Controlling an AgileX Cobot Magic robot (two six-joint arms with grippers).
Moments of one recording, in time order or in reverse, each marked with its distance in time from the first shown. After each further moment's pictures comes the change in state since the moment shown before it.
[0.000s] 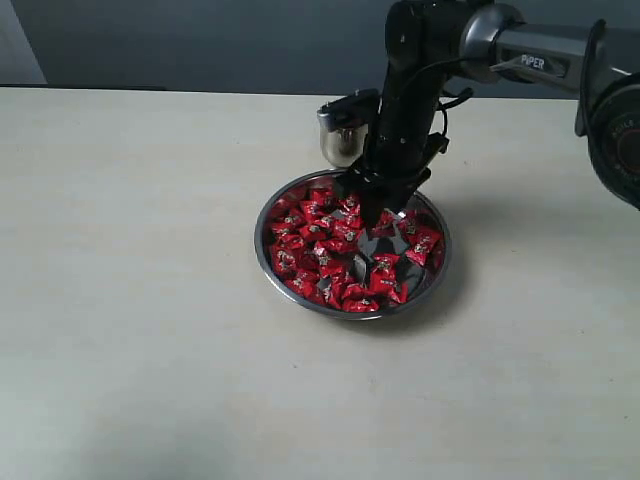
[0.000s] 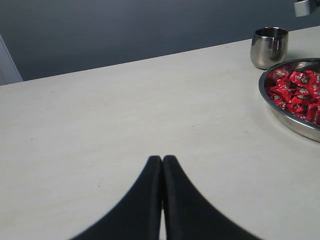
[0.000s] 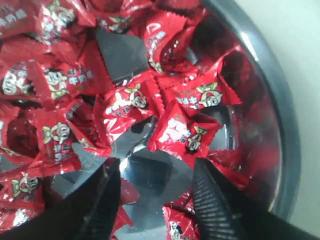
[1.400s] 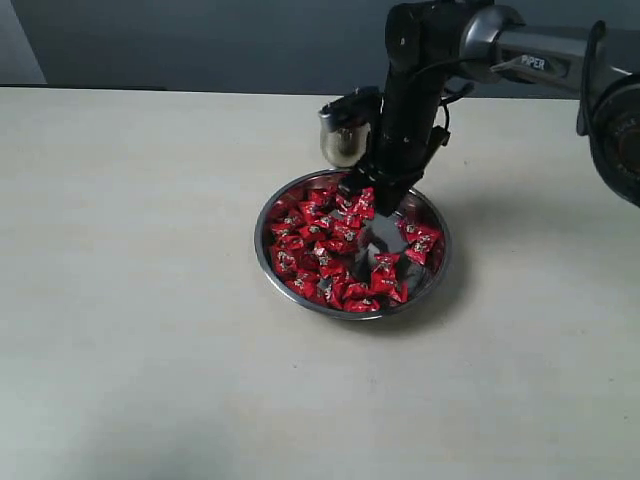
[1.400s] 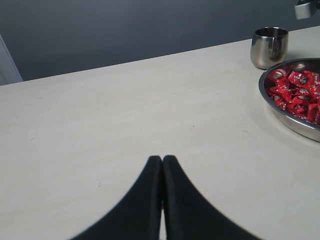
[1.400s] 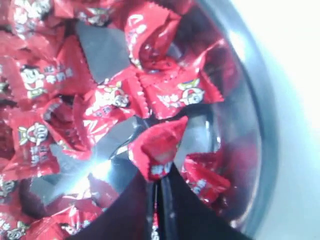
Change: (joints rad) left arm 0.000 0.000 0.000 0.000 0.000 0.001; right arm 0.000 -0.007 0.004 -0.043 -0.031 -0.032
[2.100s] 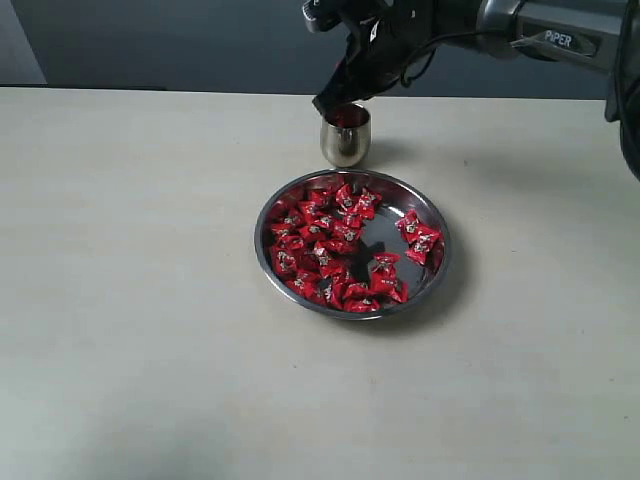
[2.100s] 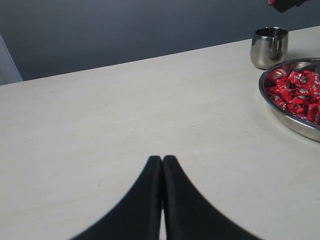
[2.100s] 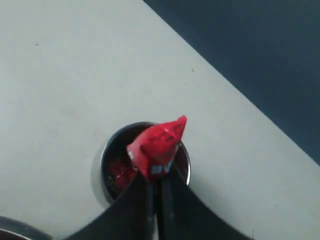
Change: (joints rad) left arm 0.000 0.000 0.000 0.000 0.000 0.000; right arm 0.000 -0.064 0.000 -0.099 -0.638 -0.020
